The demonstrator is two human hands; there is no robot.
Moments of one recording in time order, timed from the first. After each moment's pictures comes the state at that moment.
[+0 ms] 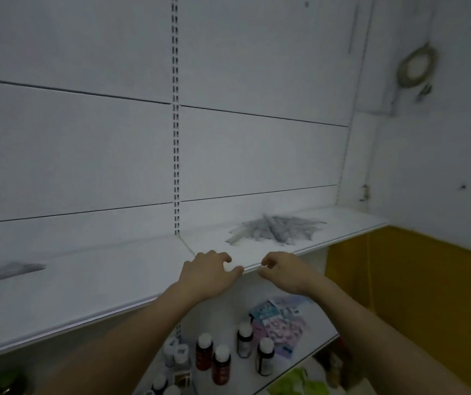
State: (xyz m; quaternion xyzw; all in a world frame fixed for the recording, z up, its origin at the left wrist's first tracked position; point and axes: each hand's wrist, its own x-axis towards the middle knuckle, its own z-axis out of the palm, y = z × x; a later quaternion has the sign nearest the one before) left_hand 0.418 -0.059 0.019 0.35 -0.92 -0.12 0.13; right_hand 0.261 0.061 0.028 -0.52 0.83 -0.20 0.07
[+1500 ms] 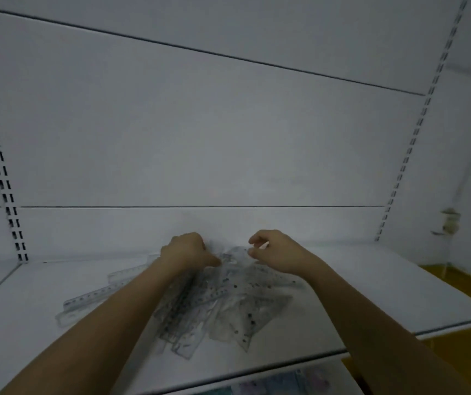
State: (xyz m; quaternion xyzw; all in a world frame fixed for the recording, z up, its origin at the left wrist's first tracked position) left_hand -0.016 -0.238 0.008 0.55 -0.81 -0.21 0.09; right_hand -0.203 -0.142 0.024 -0.64 0.72 -0.24 0.15
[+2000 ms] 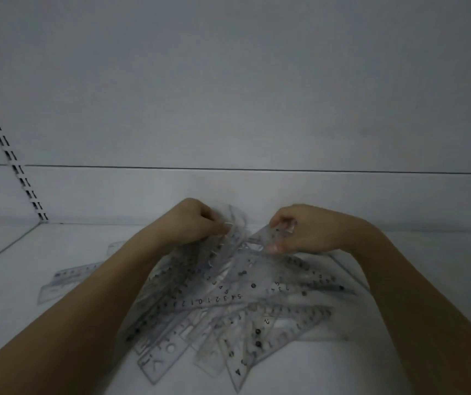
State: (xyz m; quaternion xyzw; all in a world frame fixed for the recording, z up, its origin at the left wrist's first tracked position) left_hand -0.018 -0.251 0.007 0.57 -0.73 -0.32 0.21; right_hand -0.255 -0.223 0.006 -0.76 0.61 -0.06 0.19
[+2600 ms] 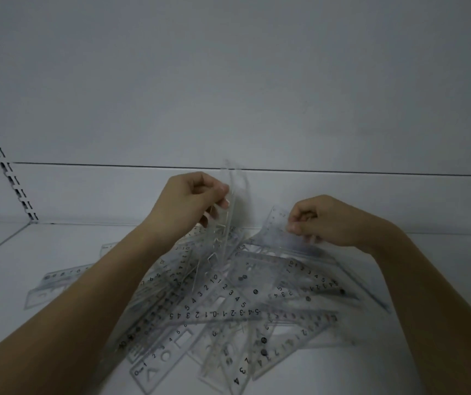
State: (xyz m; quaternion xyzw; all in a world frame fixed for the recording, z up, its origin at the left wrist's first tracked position) left_hand -0.023 -0.243 0.015 0.41 -0.67 -0.41 0.46; right_hand -0.276 -0.214 0.009 -0.71 0.60 -0.23 0.29
